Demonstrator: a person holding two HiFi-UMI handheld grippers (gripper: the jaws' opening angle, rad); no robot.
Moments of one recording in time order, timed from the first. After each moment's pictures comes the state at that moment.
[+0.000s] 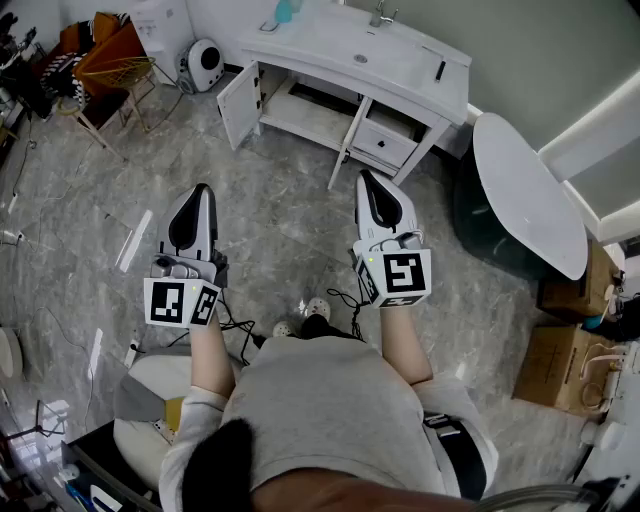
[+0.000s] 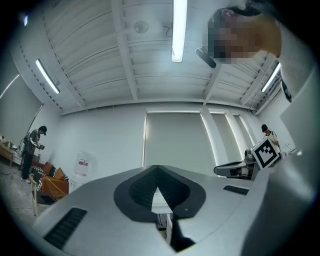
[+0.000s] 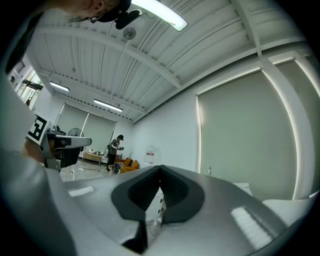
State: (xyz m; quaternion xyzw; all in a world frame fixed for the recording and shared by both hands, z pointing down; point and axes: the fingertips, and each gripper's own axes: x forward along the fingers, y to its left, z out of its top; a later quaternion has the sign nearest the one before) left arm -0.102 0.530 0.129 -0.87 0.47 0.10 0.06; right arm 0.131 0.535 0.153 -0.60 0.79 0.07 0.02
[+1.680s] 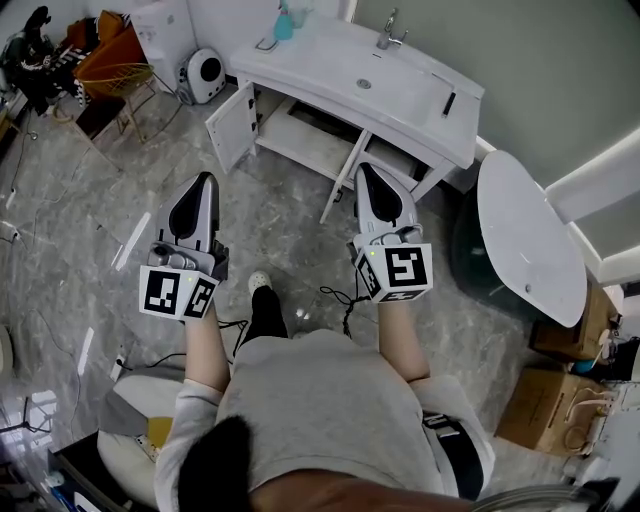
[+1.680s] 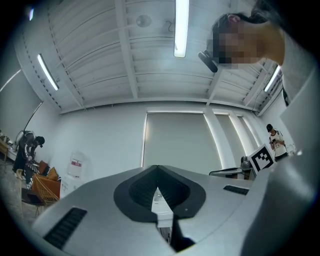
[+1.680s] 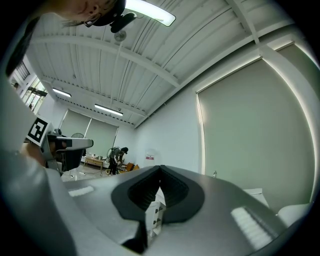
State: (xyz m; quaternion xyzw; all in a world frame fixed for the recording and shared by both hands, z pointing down) left arm -0.021 0.383 0.121 -0.87 0.47 0.13 0.07; right arm 0.202 0.371 0.148 -0.57 0.81 0.08 0.05
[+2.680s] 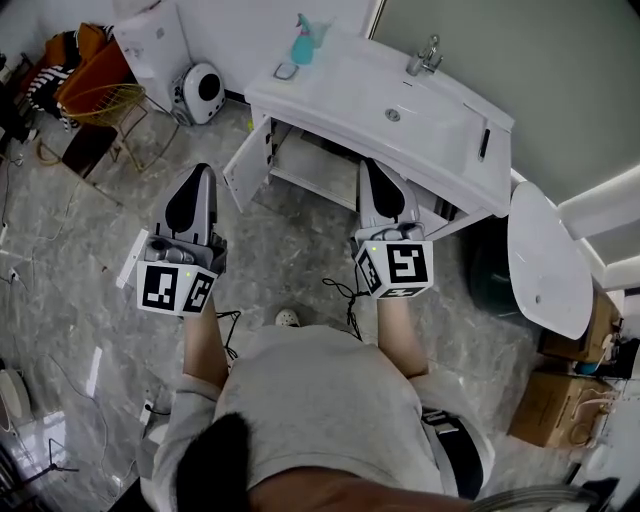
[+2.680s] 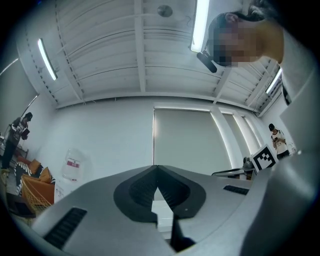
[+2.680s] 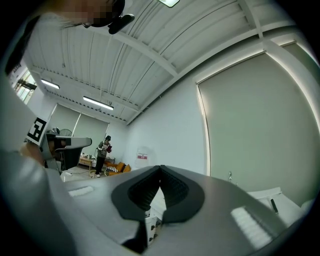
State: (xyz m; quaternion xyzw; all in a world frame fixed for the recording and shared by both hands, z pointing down) left arm -0.135 0.108 0.112 -0.88 0.45 0.13 0.07; right arm 0.094 0.113 0.145 -0.61 0.79 0.07 0.05
